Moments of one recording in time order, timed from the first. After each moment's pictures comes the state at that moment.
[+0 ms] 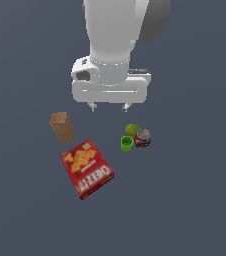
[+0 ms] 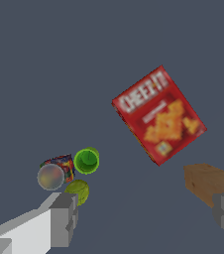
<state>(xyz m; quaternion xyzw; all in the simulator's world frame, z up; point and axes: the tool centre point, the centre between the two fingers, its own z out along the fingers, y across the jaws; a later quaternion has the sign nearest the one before) -0.001 -0.010 0.322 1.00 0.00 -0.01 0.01</state>
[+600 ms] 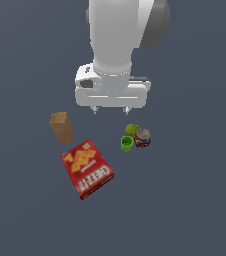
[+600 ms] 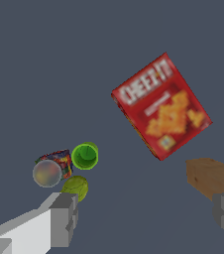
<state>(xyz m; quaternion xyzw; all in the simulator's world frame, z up) -0.006 -0.007 0.304 1.00 -0.01 -0.03 0.02</state>
